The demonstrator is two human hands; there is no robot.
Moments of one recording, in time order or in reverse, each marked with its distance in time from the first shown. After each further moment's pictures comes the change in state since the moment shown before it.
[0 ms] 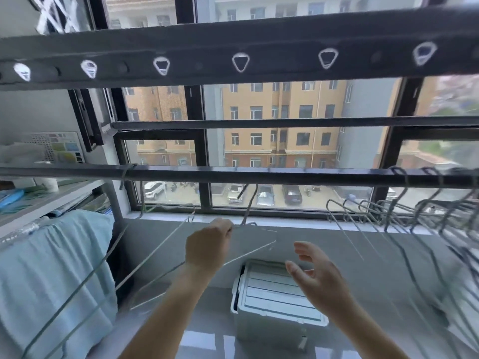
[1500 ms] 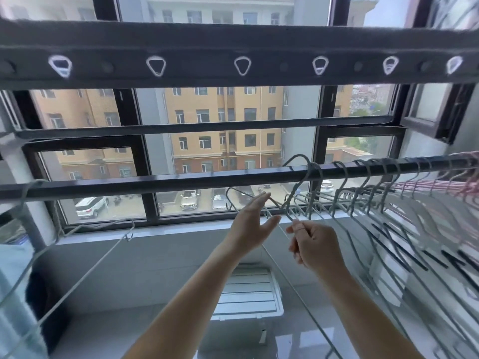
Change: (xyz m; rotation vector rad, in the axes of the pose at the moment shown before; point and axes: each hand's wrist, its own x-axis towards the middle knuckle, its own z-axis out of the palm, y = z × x) left_hand 0.050 0.172 0.026 -0.730 -0.334 0.244; right_hand 0.004 -0.009 -0.089 0.215 0.372 0.173
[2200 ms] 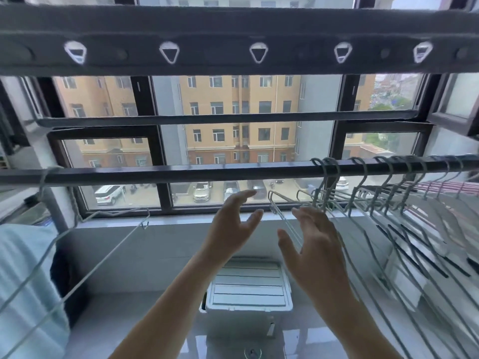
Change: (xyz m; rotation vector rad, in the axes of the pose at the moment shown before) left_hand -0.043 -0.003 -0.048 -0.074 0.219 -0.050; right_hand -0.034 -0.020 0.019 -0.585 0.049 -0.321
